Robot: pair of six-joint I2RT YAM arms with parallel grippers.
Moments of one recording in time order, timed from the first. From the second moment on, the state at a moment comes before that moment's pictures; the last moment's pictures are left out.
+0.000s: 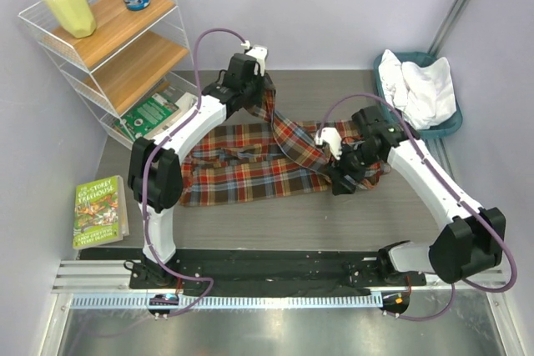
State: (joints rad) left arm -0.51 1.97 1.77 -0.36 -0.11 -0.11; right arm 0.29 1.31 1.15 -1.11 -0.51 -0.75
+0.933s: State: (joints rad) left arm -0.51 1.97 1.77 -0.36 -0.03 -0.05; right arm 0.35 1.39 1.13 -0.92 -0.39 -0.63
